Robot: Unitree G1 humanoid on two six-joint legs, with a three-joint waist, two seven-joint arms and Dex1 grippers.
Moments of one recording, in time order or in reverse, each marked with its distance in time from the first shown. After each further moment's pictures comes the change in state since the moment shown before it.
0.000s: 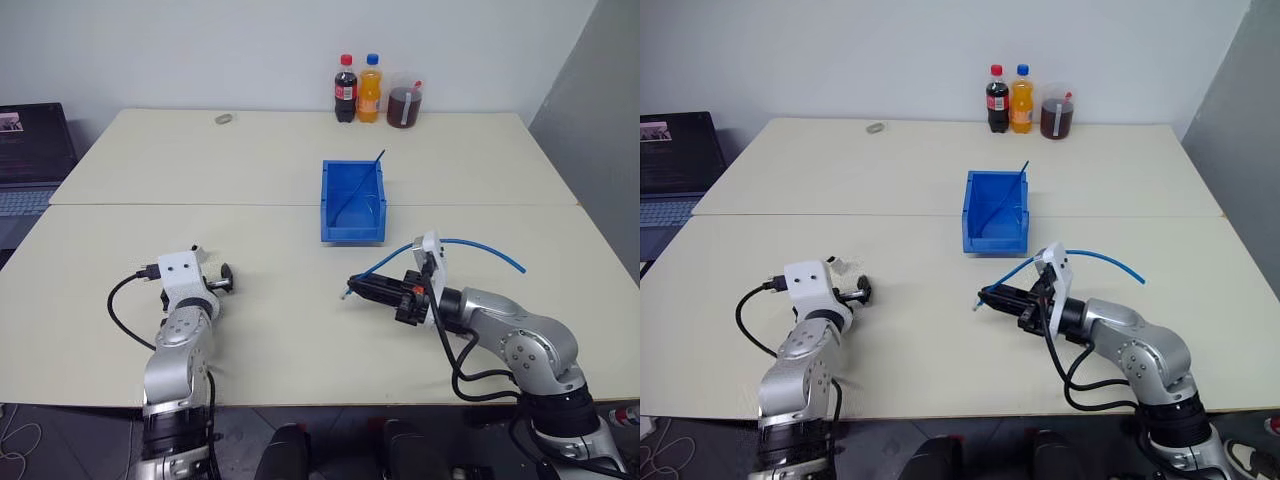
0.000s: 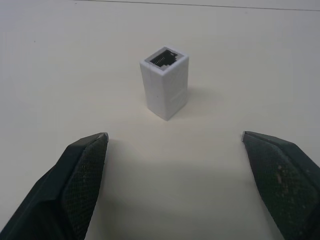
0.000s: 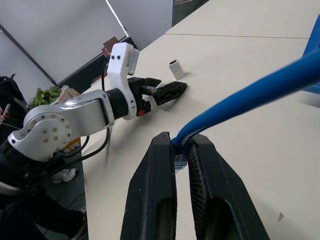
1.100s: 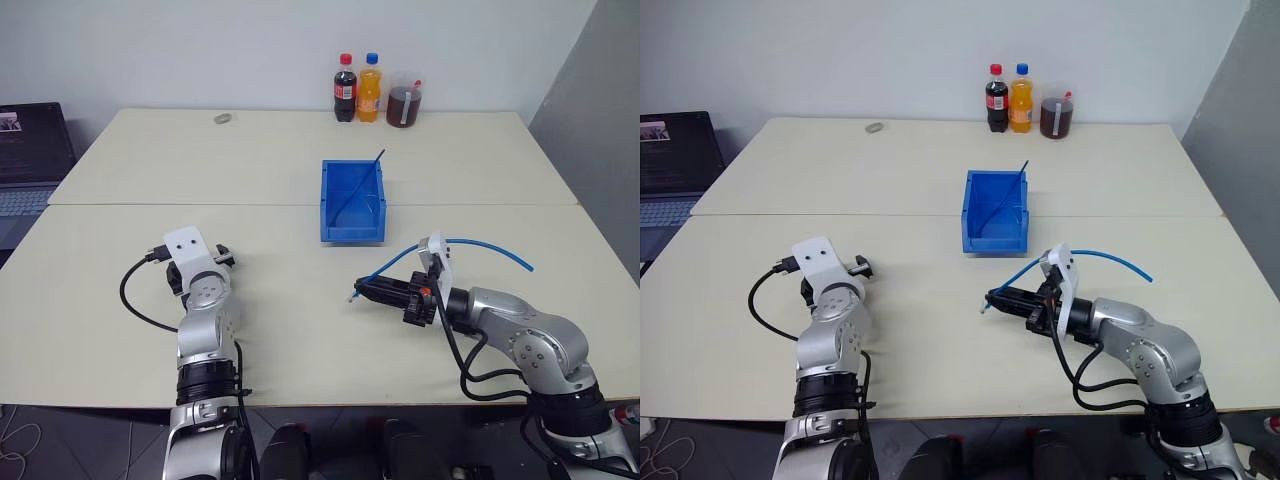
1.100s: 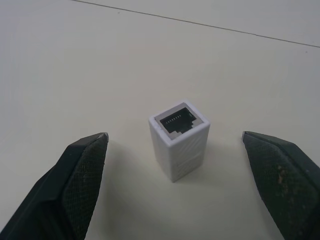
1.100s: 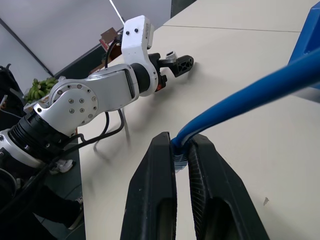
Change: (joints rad) left arm -0.210 -0.089 0.039 0.221 0.045 -0.091 0.283; right arm 0.002 -0.060 -0.006 0.000 0.000 0.001 0.032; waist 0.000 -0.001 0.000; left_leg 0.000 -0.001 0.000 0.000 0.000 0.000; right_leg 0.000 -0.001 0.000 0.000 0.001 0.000
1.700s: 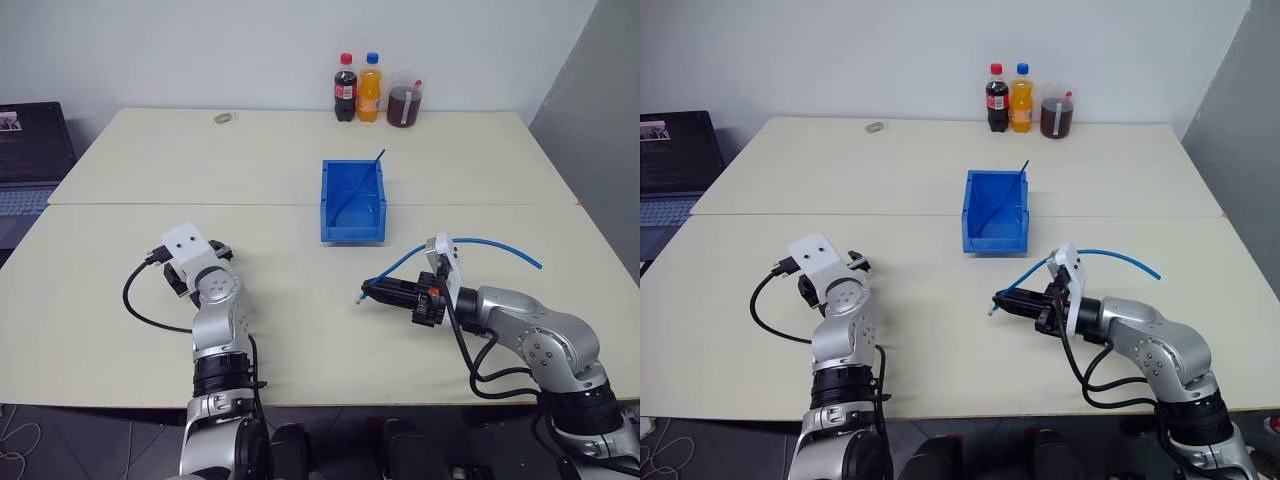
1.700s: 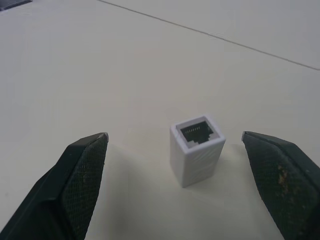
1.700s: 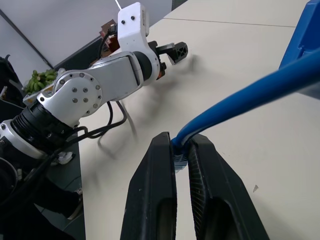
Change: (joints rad) left arm -0.057 -0.079 0.021 0.021 0.023 -0.068 0.179; right arm 0.000 -0.043 -0.013 0.006 0.000 0.002 0.045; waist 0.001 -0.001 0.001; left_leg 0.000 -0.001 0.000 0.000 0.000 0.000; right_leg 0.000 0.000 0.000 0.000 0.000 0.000
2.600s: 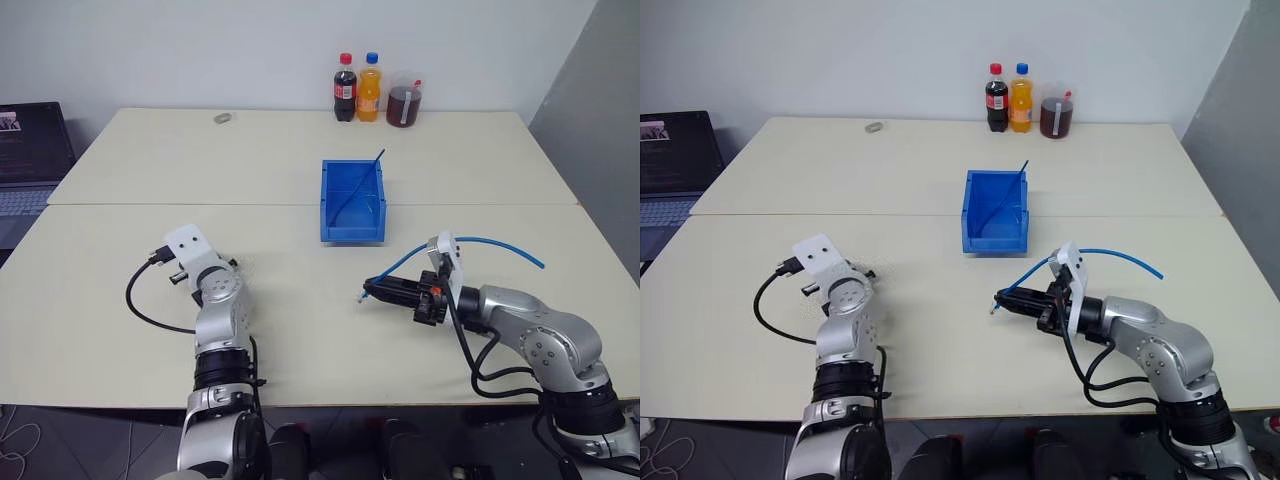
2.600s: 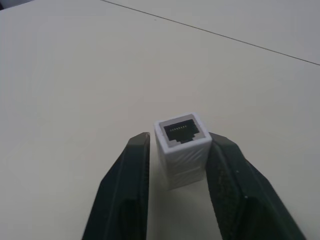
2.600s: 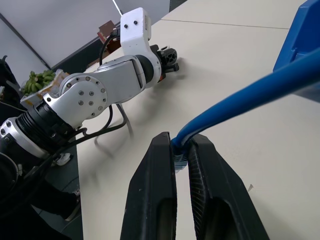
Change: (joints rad) left arm -0.013 0.025 0.000 0.107 -0.001 -0.073 -0.002; right arm 0.000 -0.004 -0.013 0.000 0.000 0.000 -0.002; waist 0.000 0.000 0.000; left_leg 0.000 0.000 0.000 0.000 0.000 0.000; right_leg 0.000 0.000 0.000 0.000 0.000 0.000
